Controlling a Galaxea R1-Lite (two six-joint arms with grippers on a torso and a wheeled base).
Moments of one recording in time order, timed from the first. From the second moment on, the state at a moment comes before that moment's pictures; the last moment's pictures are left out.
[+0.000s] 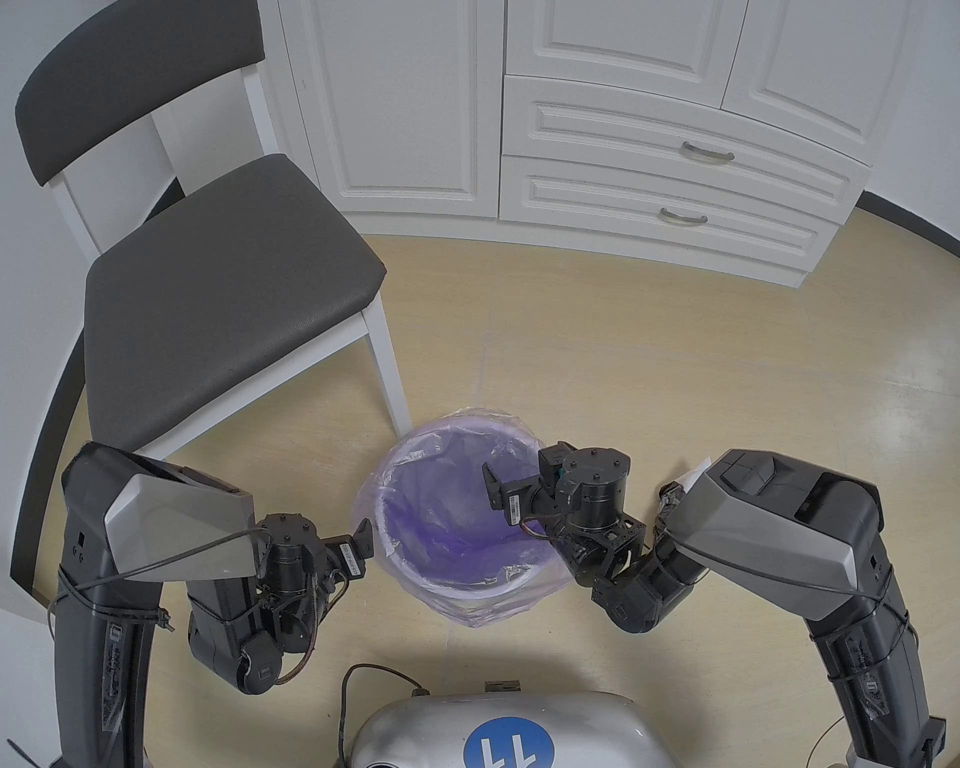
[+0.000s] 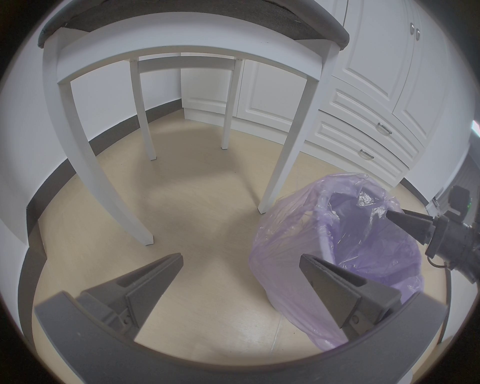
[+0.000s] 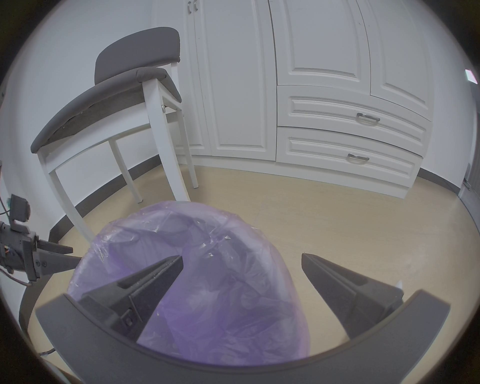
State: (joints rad) left arm -0.39 2.45 -0.55 -1.54 0.37 -0.39; right arm 0.63 2.56 -1.26 -1.22 -0.34 -0.06
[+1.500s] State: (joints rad) left arm -0.39 2.45 -0.56 -1.54 0.37 -0.39; right arm 0.56 2.42 -1.31 -0.88 -0.42 0.03
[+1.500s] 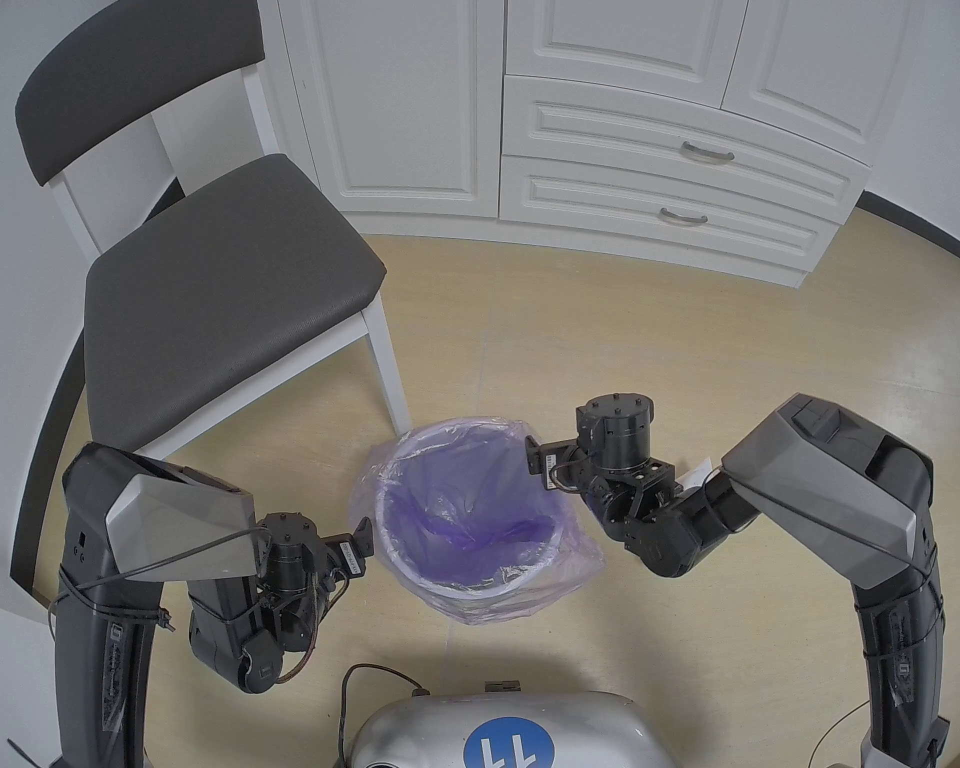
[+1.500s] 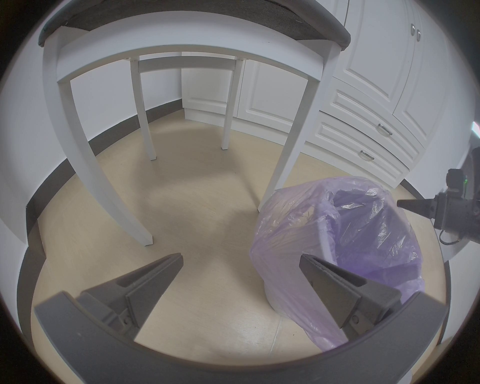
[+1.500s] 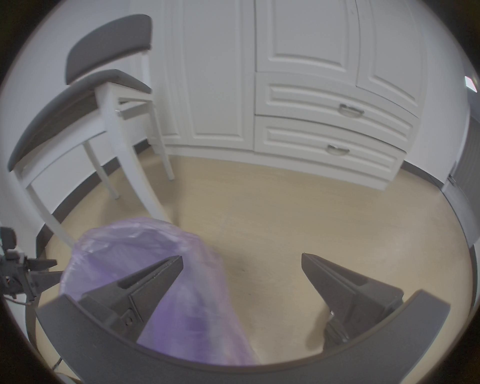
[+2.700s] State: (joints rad) left arm -0.36 2.49 -0.60 -1.54 0.37 -0.39; right arm 0.46 2.53 -1.45 -0.80 -0.48 0.14
